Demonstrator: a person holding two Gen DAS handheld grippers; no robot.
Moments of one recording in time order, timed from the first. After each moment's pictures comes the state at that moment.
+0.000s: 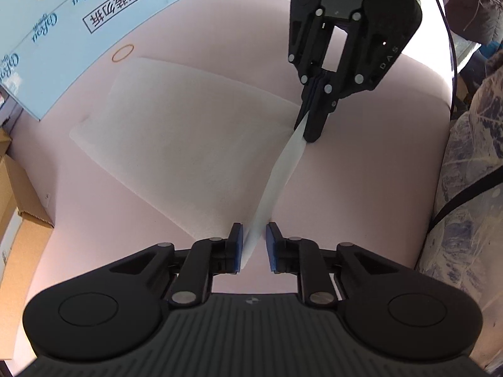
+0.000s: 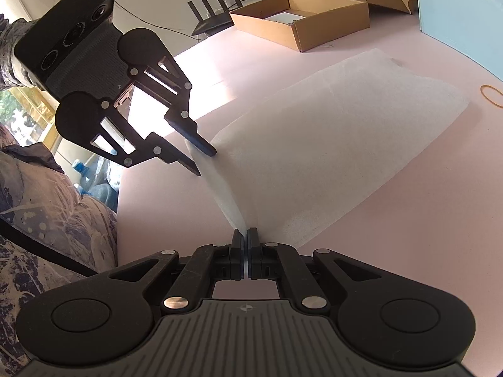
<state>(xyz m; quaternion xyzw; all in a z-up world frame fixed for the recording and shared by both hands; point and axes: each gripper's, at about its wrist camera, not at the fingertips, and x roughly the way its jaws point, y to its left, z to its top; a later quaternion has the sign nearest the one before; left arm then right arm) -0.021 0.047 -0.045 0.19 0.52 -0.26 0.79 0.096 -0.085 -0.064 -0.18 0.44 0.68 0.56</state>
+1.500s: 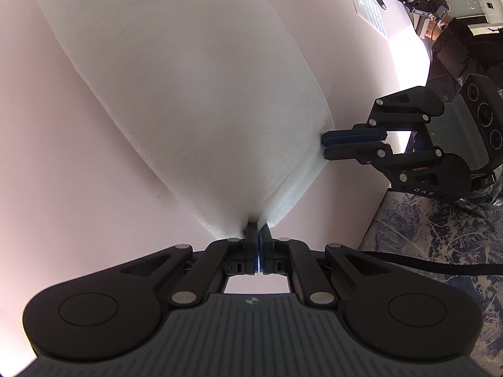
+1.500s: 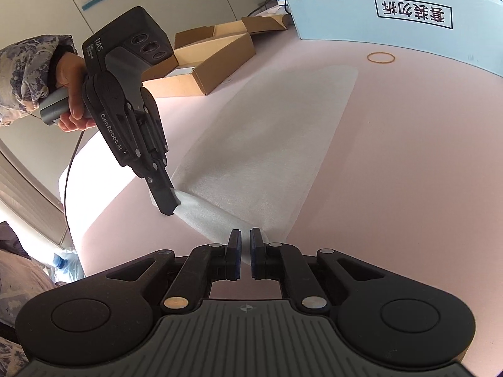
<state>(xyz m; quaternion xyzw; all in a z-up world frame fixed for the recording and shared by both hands) 0.088 0.130 -0.096 -0.11 0.71 -0.34 0.60 0.053 -0.131 -0.062 -0.05 0.45 0.50 0.74</state>
